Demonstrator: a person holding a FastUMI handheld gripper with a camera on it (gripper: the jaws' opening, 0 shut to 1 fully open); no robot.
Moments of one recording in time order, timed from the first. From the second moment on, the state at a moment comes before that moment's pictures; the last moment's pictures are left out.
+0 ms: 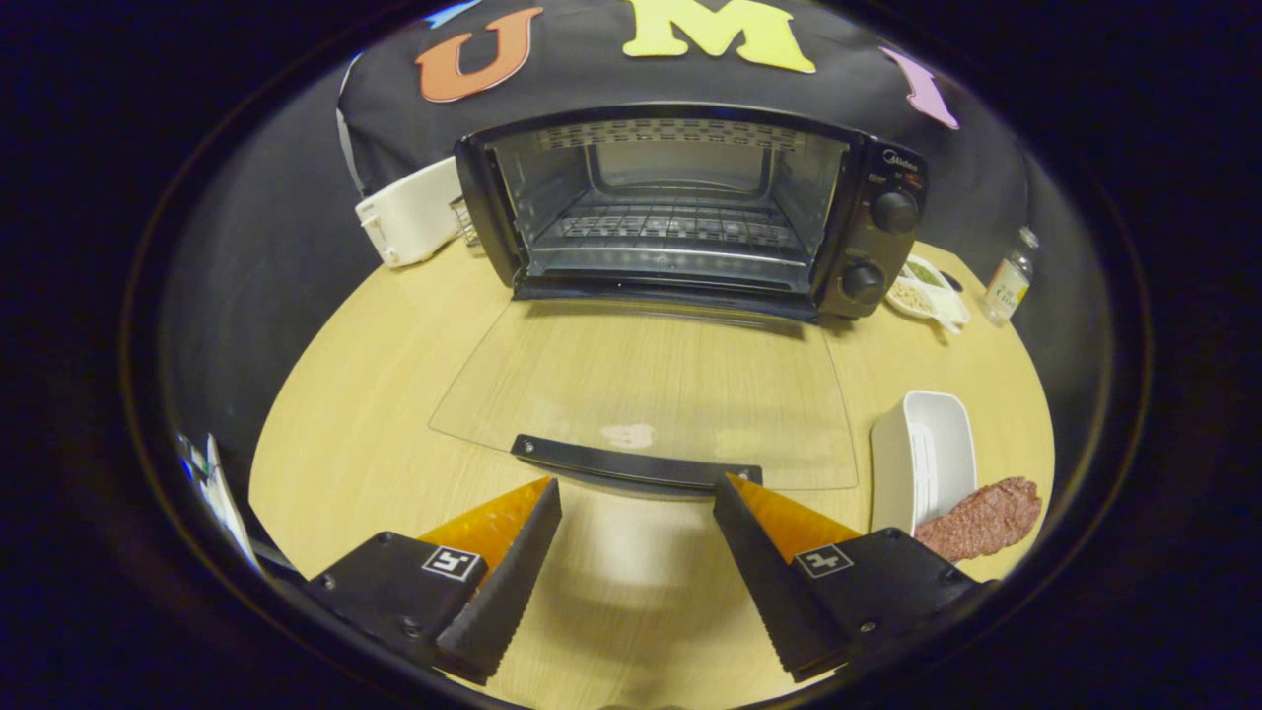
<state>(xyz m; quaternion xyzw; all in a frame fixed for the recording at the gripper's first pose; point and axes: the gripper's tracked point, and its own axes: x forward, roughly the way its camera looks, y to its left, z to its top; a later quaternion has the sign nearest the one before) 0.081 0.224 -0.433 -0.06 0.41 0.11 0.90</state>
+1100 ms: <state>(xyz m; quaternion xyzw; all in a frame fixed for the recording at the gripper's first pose) 0.092 0.007 -0.333 -0.04 0.37 0.13 0.92</state>
